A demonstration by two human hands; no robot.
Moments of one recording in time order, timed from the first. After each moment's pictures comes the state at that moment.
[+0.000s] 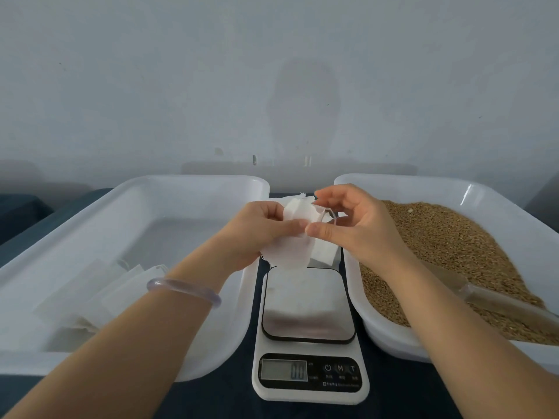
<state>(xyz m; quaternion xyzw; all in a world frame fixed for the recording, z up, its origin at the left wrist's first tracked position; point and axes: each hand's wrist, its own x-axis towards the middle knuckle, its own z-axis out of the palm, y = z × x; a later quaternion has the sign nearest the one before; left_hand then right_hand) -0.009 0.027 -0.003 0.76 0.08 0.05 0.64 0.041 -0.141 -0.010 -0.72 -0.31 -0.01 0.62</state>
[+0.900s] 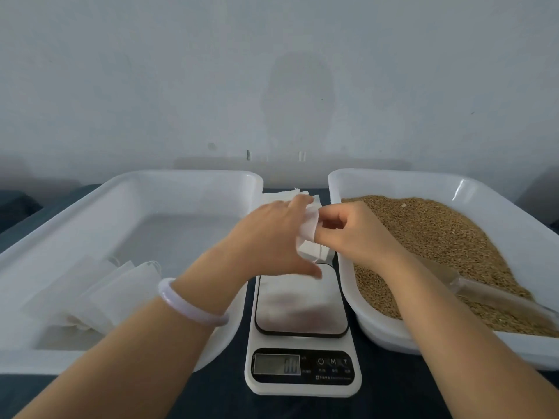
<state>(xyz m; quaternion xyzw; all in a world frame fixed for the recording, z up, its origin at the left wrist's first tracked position) -0.011 0.006 -0.006 0.98 -0.10 0.14 0.12 0.037 -0.146 -0.008 -0.82 -0.31 0.06 0.48</state>
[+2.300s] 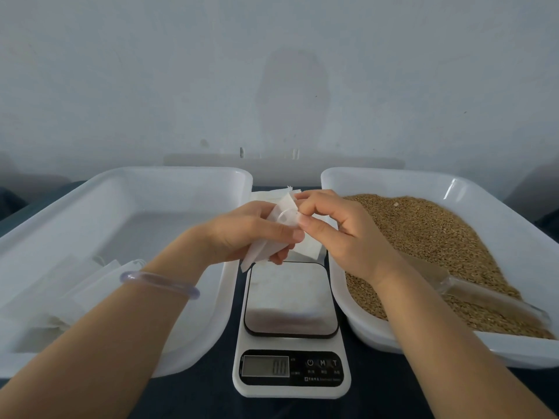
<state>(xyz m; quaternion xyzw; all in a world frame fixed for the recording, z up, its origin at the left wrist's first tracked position) -0.012 0.027 0.005 0.75 -0.12 -0.13 0.63 0.028 -0.149 -0.006 -0.74 -0.46 -0.04 0.49</state>
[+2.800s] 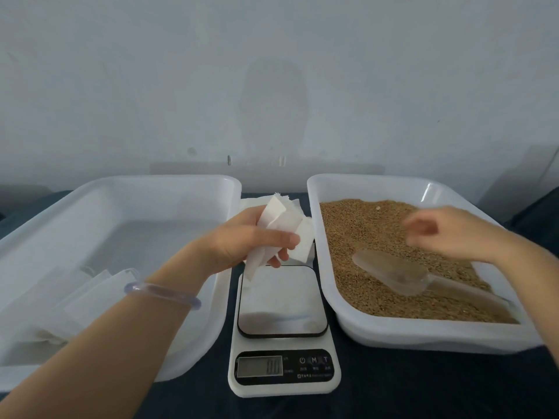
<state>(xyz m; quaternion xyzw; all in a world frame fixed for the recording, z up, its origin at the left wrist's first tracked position) -0.011 0.020 -0.003 0.74 -0.11 -0.07 0.66 0.072 -0.284 0.021 -0.97 -0.18 0.06 0.14</state>
